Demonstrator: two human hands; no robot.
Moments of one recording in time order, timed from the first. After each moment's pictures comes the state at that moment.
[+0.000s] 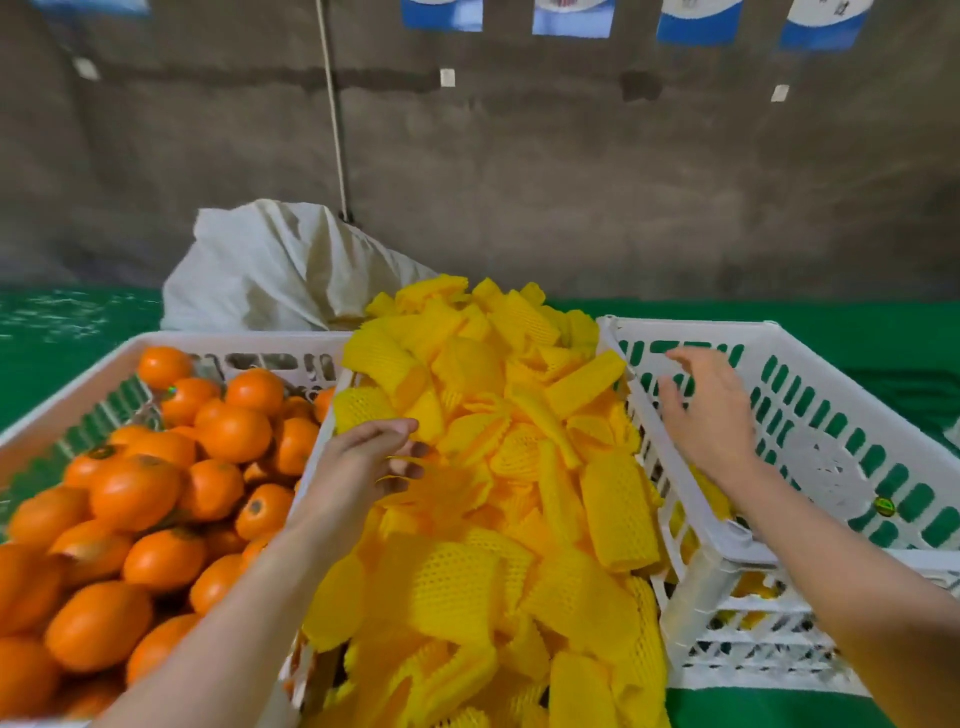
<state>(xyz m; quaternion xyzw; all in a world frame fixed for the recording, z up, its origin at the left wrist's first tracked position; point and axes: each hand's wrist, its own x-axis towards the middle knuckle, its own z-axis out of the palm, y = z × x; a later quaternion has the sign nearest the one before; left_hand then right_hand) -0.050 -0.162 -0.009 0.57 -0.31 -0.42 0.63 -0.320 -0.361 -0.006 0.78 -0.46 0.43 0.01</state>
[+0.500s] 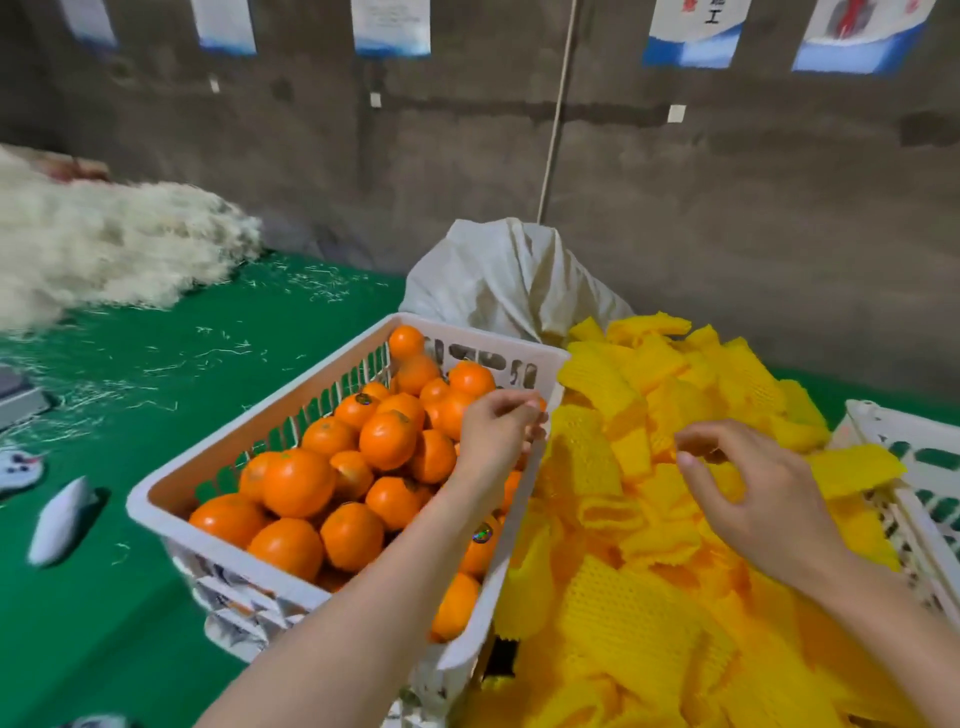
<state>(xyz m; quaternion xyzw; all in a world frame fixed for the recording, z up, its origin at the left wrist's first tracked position) 0.010 -0.138 0.008 0.60 -0.22 -0.25 0.73 -0.180 -0.247 0.025 0.90 -0.12 0.40 -0.07</state>
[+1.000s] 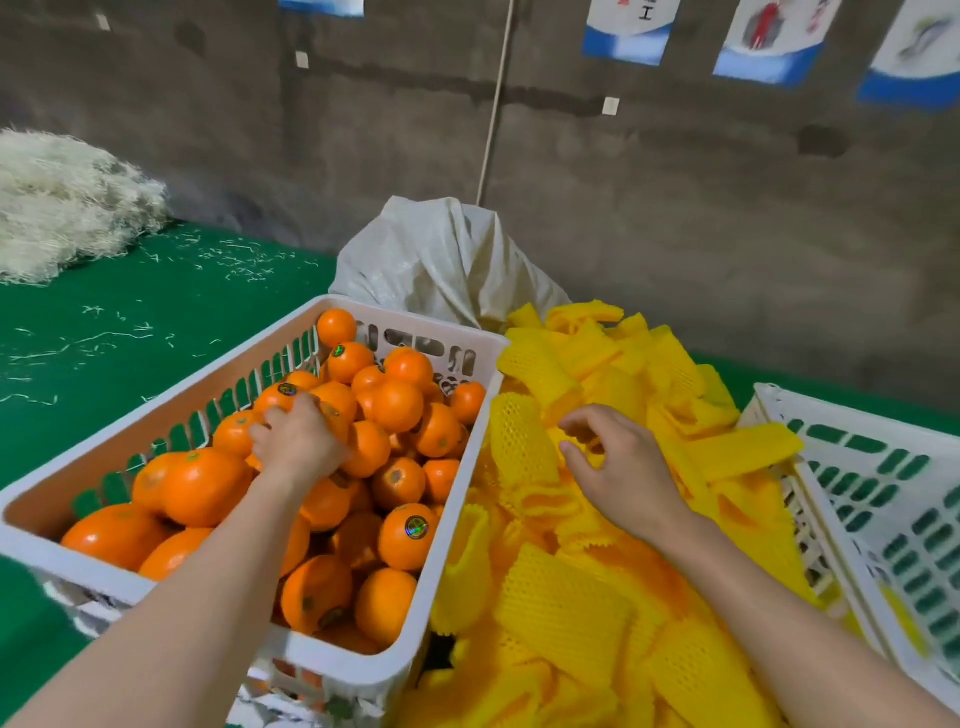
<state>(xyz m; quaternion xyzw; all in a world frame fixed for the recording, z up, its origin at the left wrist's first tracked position) 0.125 -0.097 -0.049 0.95 -0.16 -0.07 0.26 -0.141 -0.252 0.002 0.92 -0.20 0.32 -0.14</state>
